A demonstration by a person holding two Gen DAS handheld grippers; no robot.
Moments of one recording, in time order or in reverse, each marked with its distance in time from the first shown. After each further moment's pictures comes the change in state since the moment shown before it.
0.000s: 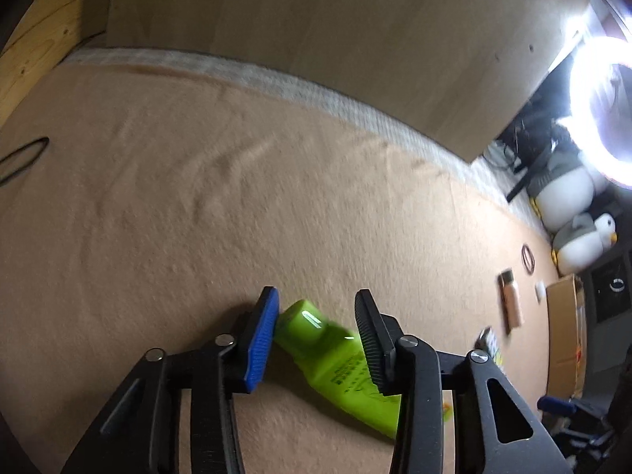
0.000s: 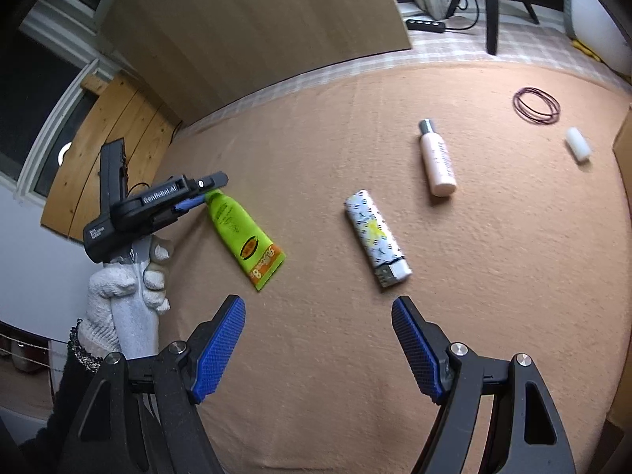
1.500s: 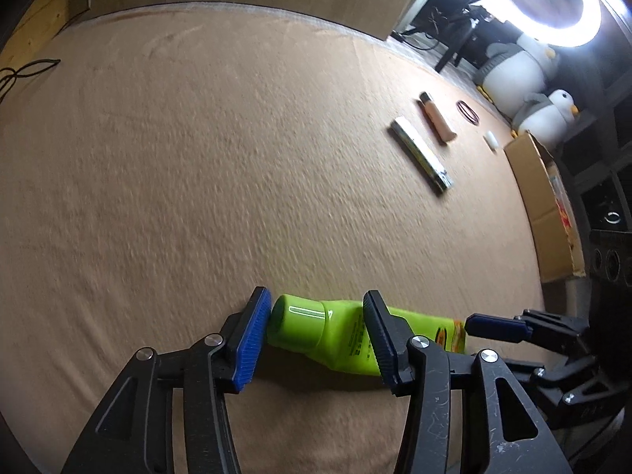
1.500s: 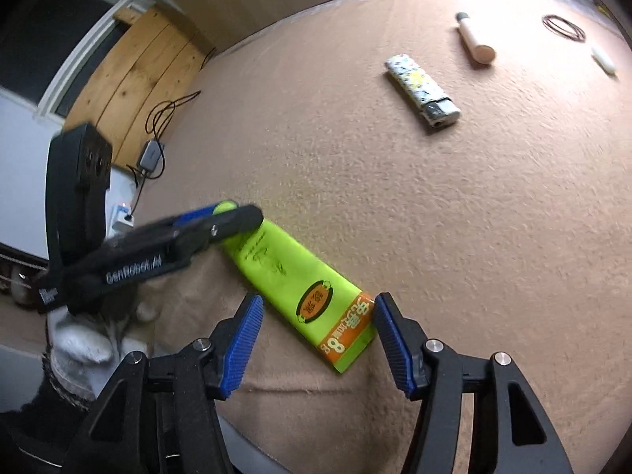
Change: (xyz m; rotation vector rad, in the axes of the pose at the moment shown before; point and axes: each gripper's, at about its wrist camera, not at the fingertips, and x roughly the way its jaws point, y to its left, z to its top) left arm -0.063 -0.063 -0.184 0.142 0.128 -0.027; right arm 0.028 0.005 -0.083 -0.090 0.139 0.085
